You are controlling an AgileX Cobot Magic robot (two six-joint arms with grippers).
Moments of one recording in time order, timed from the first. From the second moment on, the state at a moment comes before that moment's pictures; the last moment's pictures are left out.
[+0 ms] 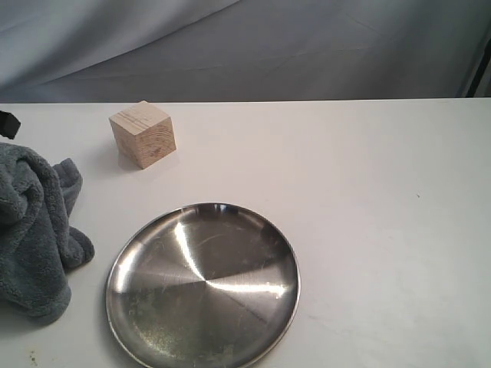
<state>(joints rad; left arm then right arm) 0.00 1.54 -1.22 -0.01 1.00 0.17 -0.06 0.14 0.00 -0.03 0.26 -0.03</state>
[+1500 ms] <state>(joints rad) 0.00 1.69 -1.30 -0.58 0.81 0.73 -0.06 0.14 0.00 -0.03 0.26 -0.03</state>
